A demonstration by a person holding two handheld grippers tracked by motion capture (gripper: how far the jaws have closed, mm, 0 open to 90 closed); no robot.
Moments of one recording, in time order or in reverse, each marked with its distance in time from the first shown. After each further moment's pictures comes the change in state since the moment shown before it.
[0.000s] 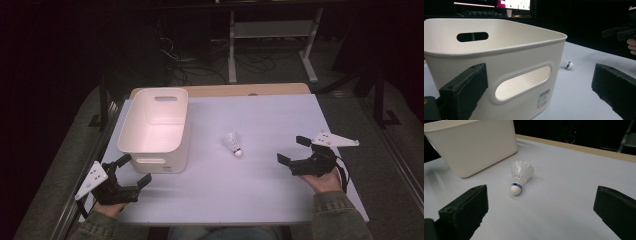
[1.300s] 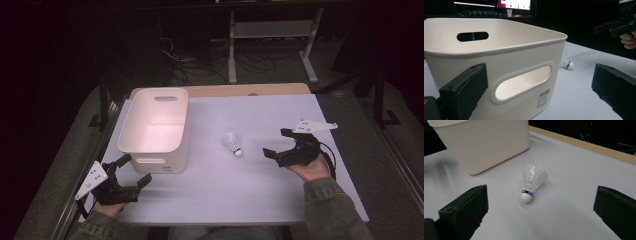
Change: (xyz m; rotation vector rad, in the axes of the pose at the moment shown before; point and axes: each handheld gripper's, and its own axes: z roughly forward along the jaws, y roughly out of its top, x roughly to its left) left arm 0.000 0.000 0.000 -0.001 0.001 -0.003; right arm 0.012 0.034 0.033 0.101 0.078 -0.061
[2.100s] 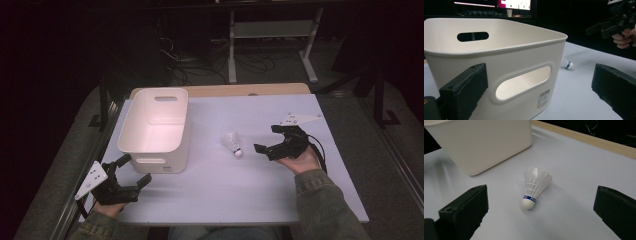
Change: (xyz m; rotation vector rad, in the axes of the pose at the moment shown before) left arm 0.000 0.000 0.000 0.003 0.001 0.004; right arm -0.003 0.015 0.028 0.060 0.028 0.011
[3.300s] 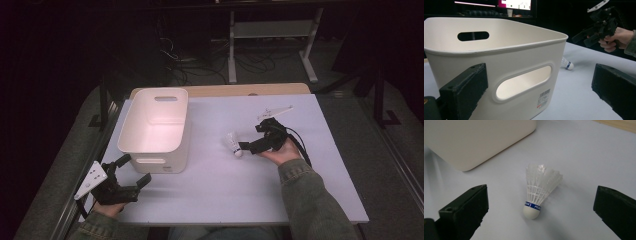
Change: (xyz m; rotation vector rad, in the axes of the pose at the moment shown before) left arm 0.000 0.000 -0.001 0.001 0.005 -0.018; right arm -0.002 0.015 0.056 0.152 0.037 0.043
